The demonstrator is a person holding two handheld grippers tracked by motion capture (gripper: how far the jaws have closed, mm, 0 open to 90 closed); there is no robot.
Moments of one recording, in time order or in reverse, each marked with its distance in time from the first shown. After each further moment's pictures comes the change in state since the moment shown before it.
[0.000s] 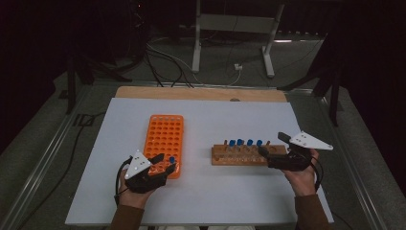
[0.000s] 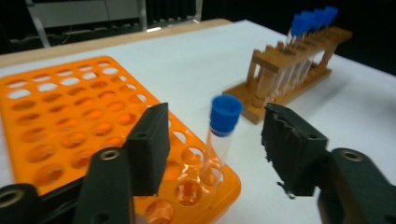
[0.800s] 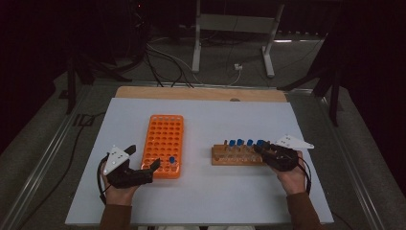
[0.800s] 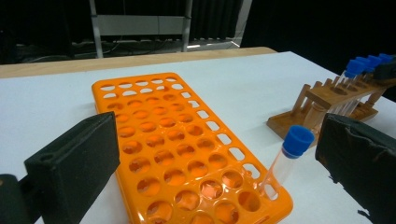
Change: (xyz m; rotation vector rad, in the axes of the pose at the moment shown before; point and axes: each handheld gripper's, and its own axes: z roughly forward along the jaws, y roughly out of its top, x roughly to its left) left arm 0.027 0.005 -0.026 -0.069 0.162 -0.105; right arm 0.001 -0.024 0.034 0.100 0.004 -0.035
